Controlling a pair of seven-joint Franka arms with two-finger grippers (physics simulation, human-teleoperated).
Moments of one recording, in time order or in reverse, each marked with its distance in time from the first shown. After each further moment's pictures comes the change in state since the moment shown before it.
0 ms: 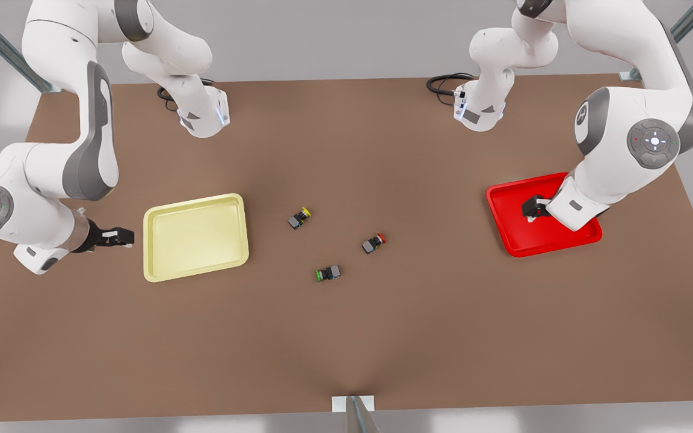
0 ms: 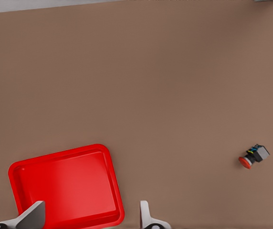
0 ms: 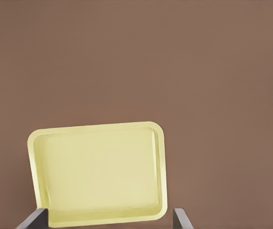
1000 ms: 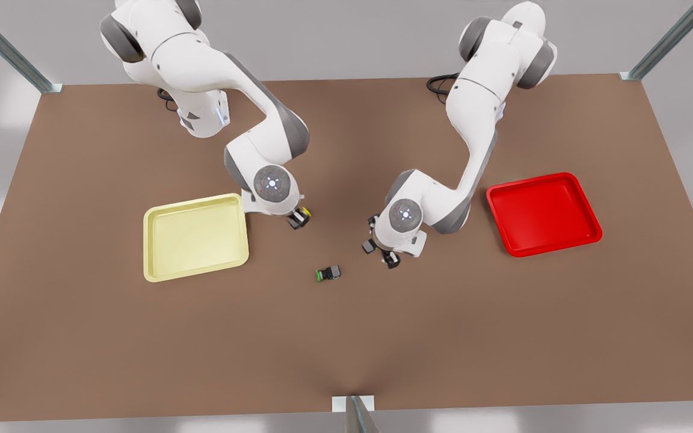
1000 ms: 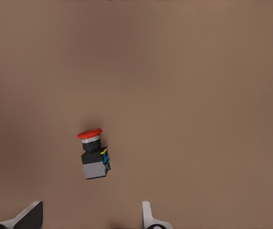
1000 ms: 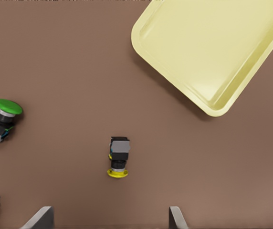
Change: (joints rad) left arm -0.481 0.457 0.011 -0.045 -0.162 0.500 -2.457; right arm 0.510 0.115 0.169 -0.076 0.076 0.070 1.520
